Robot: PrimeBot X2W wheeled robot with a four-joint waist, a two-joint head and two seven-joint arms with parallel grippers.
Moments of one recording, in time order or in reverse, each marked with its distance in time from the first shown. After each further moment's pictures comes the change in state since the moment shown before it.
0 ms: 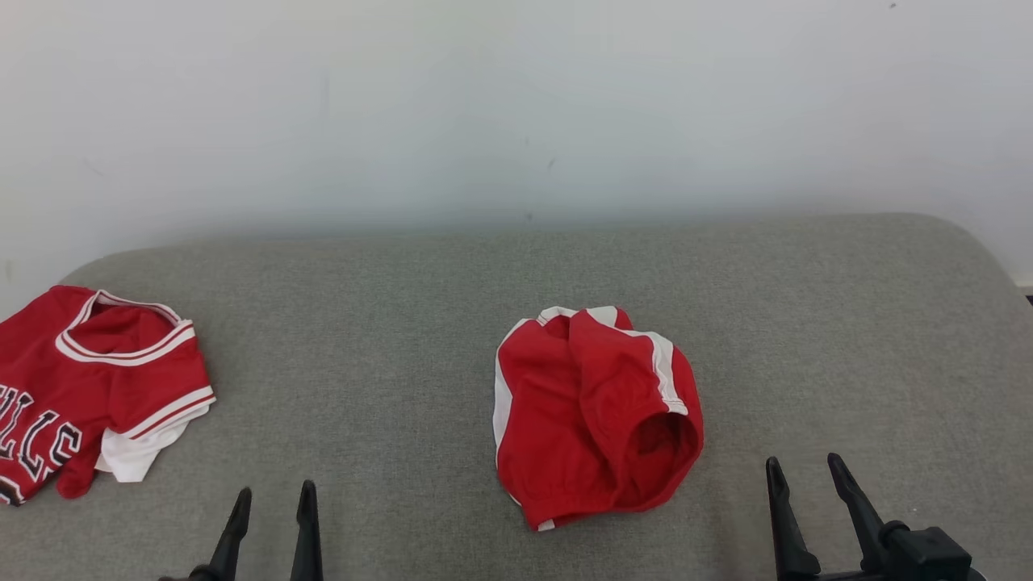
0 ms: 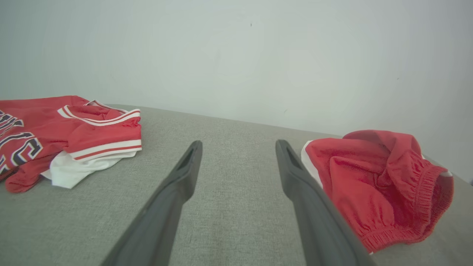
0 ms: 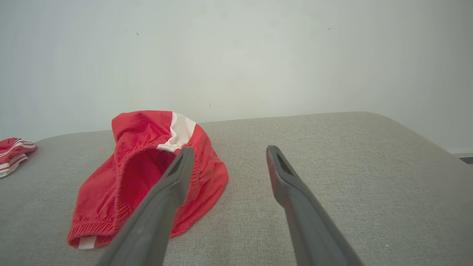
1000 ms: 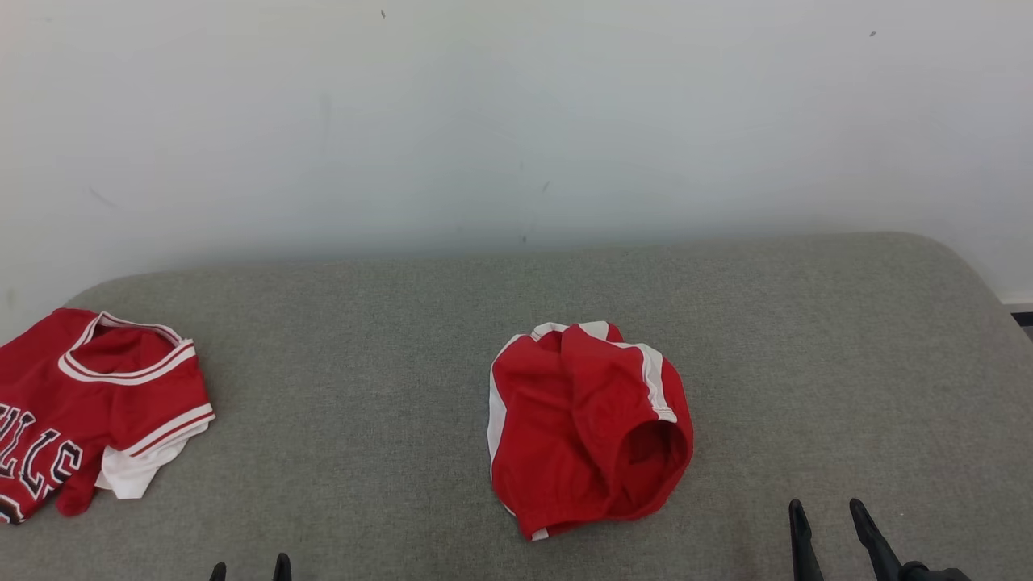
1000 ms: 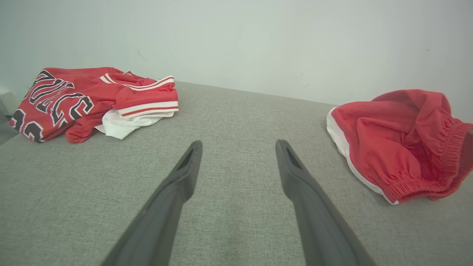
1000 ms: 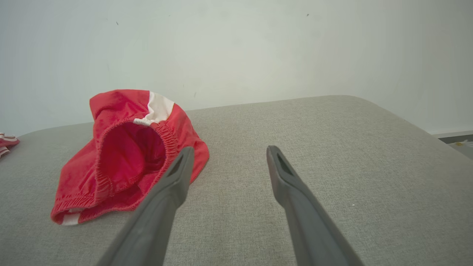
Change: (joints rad) left arm 0.150 -0.051 0.149 0.038 0.112 -0.080 0.000; right arm 0.058 -0.007 -0.035 0.068 0.014 0.000 -0.037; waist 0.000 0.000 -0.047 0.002
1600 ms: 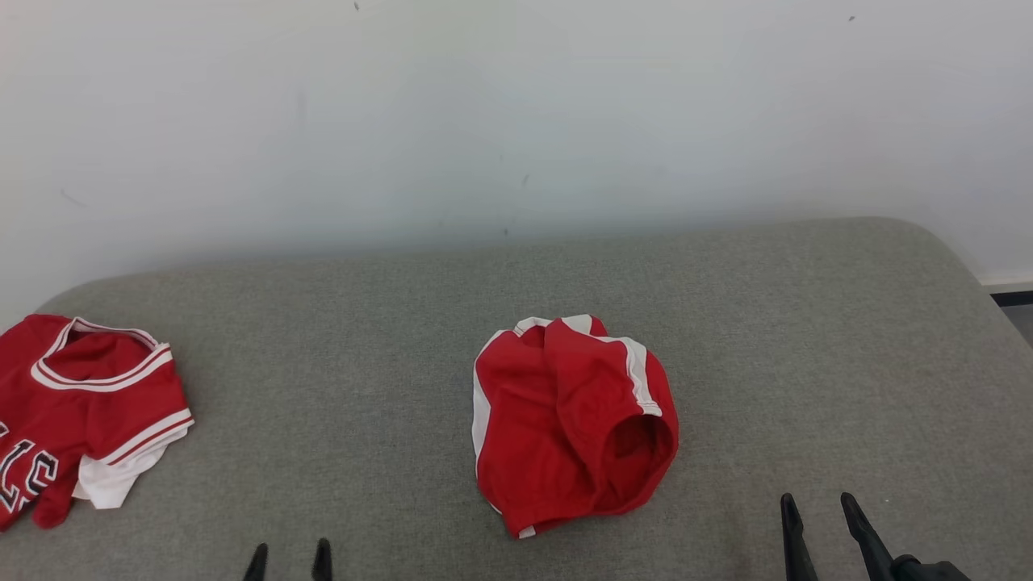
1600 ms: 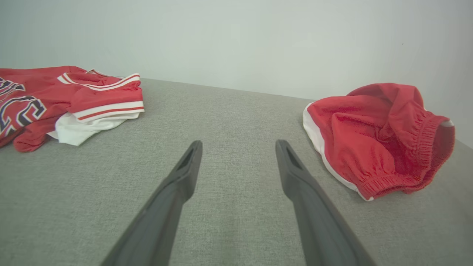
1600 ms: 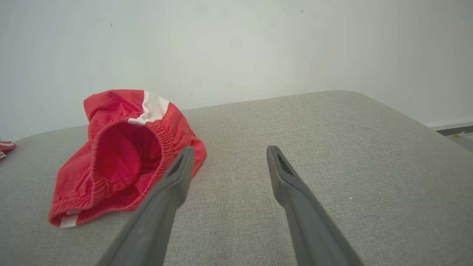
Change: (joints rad) left arm -0.026 0.001 -0.066 0.008 -0.011 -0.001 0.000; right arm -0.015 0.005 0.012 0.009 0.013 0.000 -0.002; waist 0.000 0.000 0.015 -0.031
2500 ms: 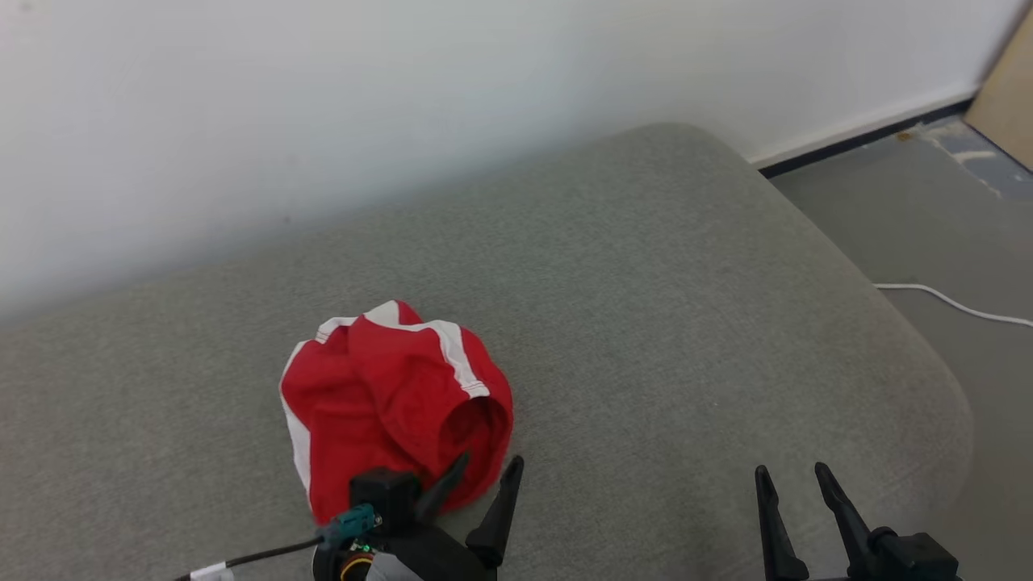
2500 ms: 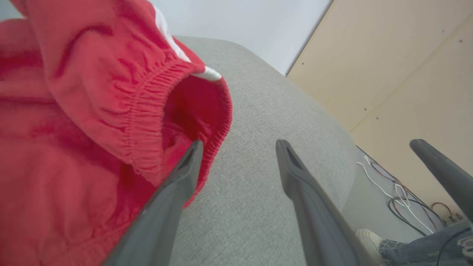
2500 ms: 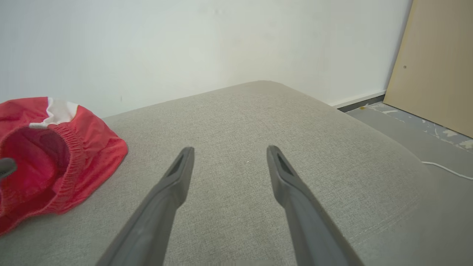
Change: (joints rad) left arm -0.422 -0.016 -0.516 0.297 -0.364 0.000 0.113; right arm -0.053 -0.001 0.047 -0.003 0.004 0.000 0.004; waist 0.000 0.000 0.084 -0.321
